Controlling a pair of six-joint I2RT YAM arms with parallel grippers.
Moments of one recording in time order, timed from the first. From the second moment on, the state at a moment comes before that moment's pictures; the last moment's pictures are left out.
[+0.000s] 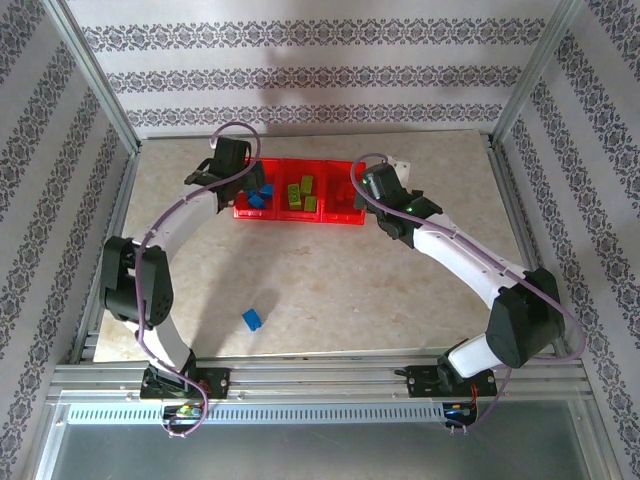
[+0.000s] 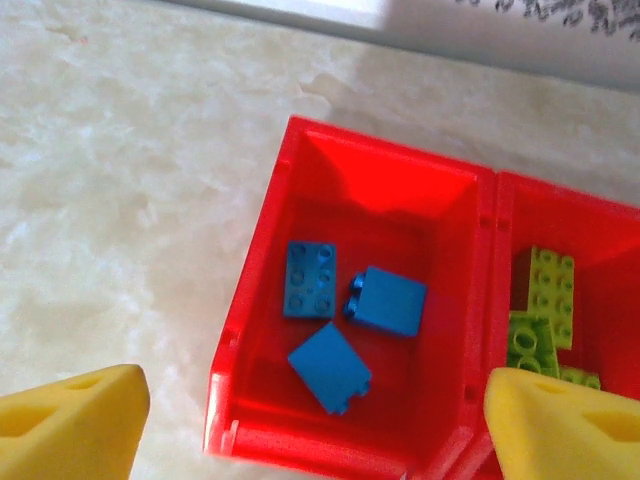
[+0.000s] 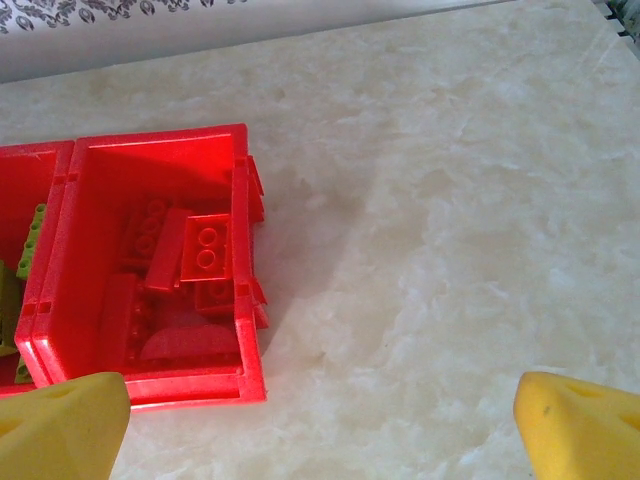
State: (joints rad) left arm -0.25 1.71 1.37 -0.43 -0.23 -0.41; right arm 0.53 1.49 1.18 -0.48 0.51 0.53
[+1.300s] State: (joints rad) left arm -0.56 0.99 0.67 -0.94 -0.10 -0.91; right arm 0.53 1.49 1.15 -0.48 0.51 0.56
